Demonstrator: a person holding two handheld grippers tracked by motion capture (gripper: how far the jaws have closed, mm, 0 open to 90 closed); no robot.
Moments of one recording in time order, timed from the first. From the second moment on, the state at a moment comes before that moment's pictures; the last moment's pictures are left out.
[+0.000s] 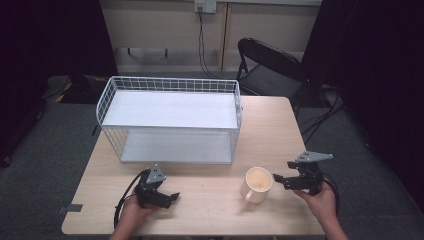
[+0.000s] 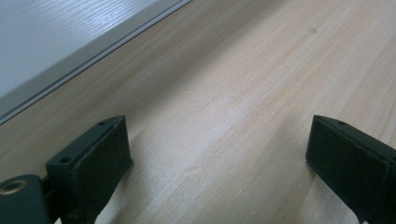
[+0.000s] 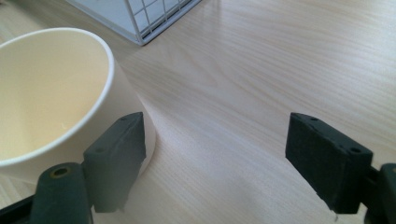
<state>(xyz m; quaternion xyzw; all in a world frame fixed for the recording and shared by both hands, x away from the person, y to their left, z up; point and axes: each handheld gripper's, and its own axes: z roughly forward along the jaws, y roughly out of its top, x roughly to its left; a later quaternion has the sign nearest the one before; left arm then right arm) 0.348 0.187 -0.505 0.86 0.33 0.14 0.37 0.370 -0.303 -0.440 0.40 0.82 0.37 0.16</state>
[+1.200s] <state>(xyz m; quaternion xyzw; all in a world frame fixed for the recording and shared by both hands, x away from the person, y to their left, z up) 0.348 0.187 -0.505 0.86 0.33 0.14 0.37 0.363 -0.279 -0.402 0.36 0.82 0.41 0.16</state>
